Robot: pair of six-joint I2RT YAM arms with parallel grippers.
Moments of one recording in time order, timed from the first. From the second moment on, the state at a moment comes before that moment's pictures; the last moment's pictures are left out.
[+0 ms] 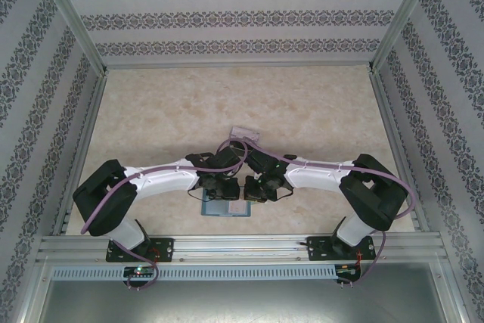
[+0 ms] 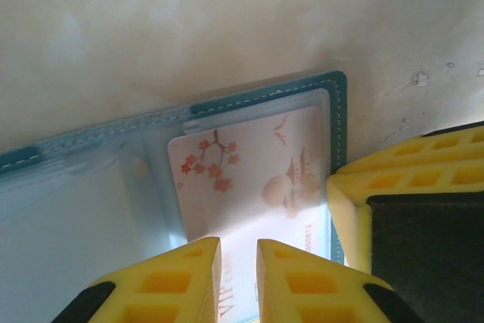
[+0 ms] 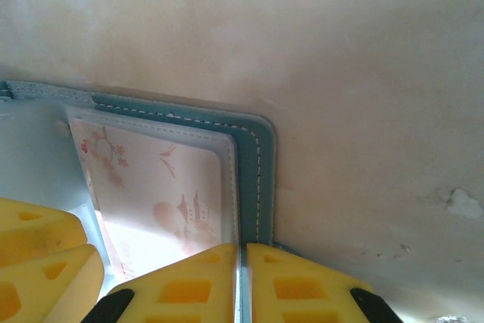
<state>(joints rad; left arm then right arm) -0.87 1.58 0.87 -0.53 0.23 -0.82 0.87 1.60 0.79 -0.44 -0.33 0.97</state>
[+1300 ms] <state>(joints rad) -0.84 1.55 0.84 -0.56 0.18 -0.82 0.90 1.58 0.82 -0.49 -0.29 0.97</state>
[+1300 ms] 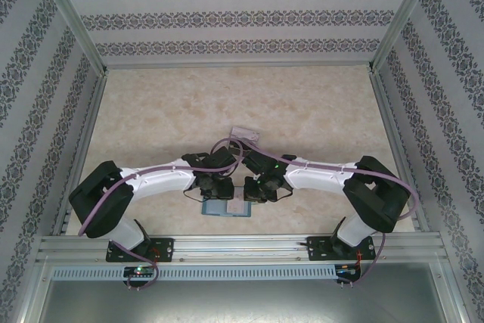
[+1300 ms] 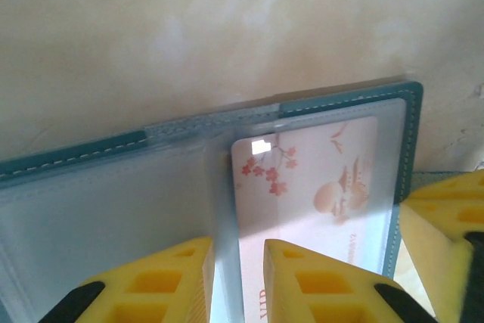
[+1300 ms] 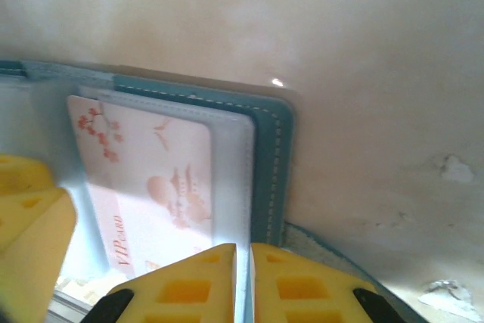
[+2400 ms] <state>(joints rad) -0.79 1.49 0.73 -0.40 0.30 -0.89 0.91 1.66 0.85 -0.39 -0.33 0.99</state>
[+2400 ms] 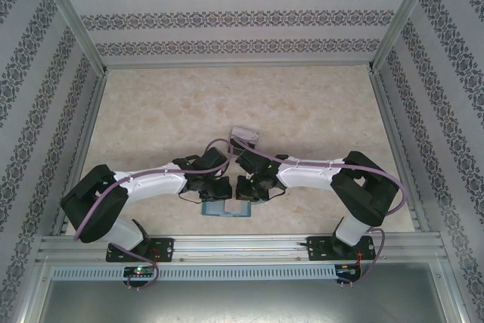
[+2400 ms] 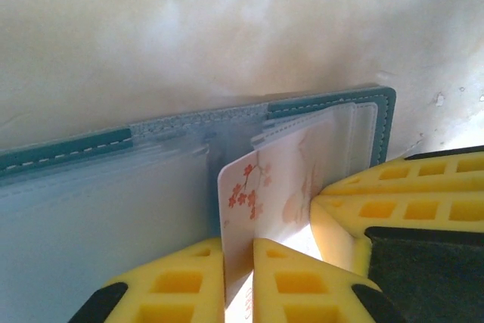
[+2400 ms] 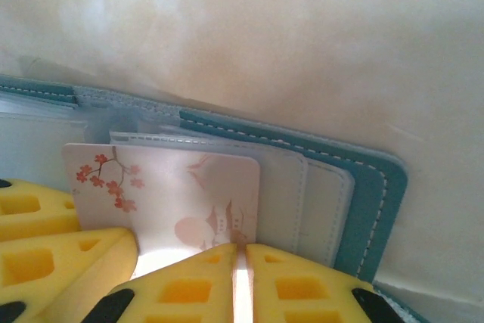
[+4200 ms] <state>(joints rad) -0.77 1.60 1.27 -1.04 0.22 0.54 0.77 1.24 0.78 -0.70 -0.19 0.94</state>
